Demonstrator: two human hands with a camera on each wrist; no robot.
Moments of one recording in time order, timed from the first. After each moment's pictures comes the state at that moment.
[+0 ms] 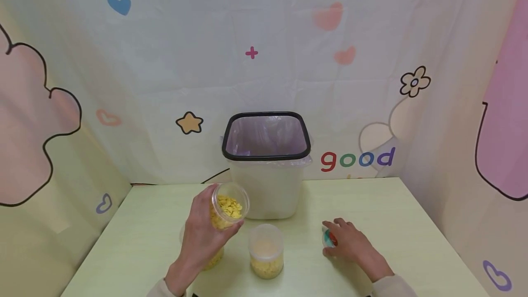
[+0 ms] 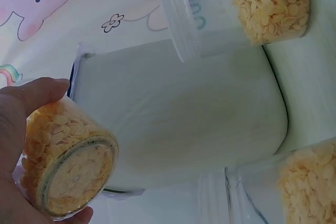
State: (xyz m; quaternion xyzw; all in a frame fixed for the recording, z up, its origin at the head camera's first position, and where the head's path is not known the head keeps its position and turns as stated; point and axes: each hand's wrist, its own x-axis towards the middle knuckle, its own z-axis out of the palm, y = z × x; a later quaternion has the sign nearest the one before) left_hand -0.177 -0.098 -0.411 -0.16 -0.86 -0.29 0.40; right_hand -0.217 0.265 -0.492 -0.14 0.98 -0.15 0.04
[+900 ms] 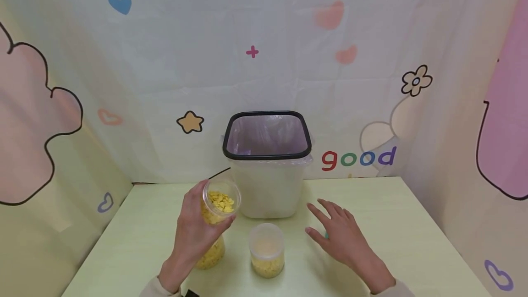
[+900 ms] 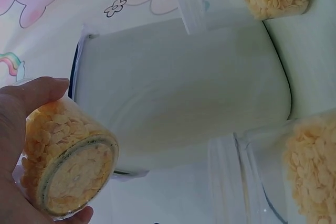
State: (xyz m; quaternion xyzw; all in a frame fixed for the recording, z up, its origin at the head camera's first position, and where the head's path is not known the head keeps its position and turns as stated) left_hand -0.177 -0.112 -0.404 -0.14 -0.86 -0.29 0.40; right_hand -0.190 0.228 -0.447 -0.21 0.95 -0.12 -0.18
